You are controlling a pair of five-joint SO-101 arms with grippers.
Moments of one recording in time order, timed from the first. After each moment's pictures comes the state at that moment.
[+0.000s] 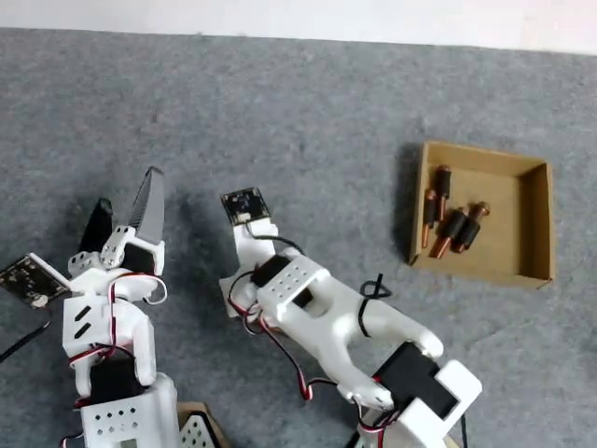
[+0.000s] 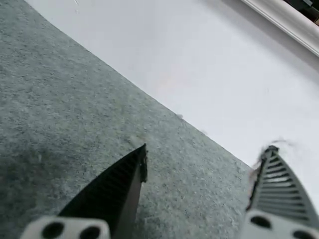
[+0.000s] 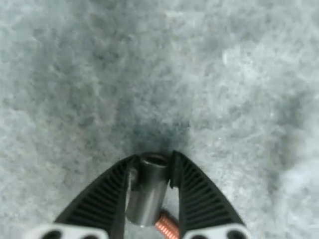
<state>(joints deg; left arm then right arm) -18.3 -103.5 96.1 21.7 36.3 -52.2 1.1 36.1 41.5 -21.4</state>
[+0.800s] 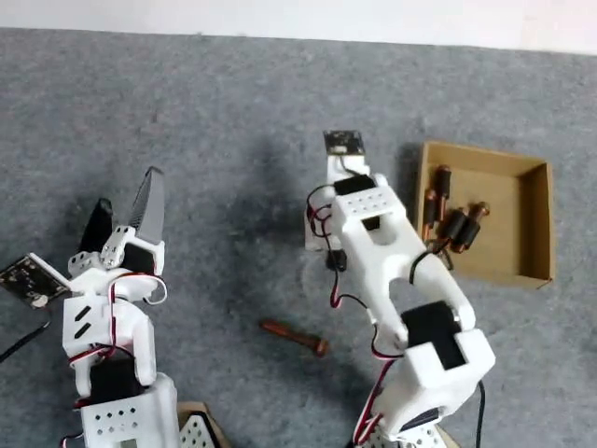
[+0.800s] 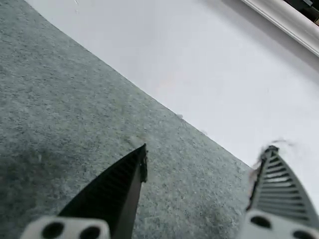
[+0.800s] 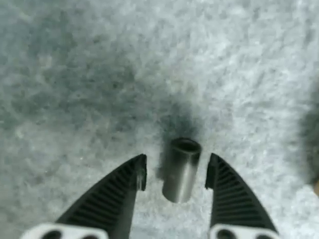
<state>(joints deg) -18.3 -103.5 96.1 21.7 36.3 -24.0 9.0 17.9 59.6 -12.3</state>
